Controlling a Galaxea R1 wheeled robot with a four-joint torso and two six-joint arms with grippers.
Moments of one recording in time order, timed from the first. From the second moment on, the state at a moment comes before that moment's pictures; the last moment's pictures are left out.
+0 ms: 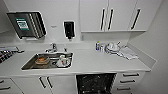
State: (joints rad) left arm 1.20 2.59 -2.97 1.23 -1.39 -1.71; right arm -1.53 2.99 -2.77 -0.86 0.21 0.88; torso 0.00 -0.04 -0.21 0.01
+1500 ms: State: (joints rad) left arm 1.09 2.51 -2.40 1.11 -1.57 -1.95; right arm -1.53 2.98 -2.77 -0.86 0.22 0.88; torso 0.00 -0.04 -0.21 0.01
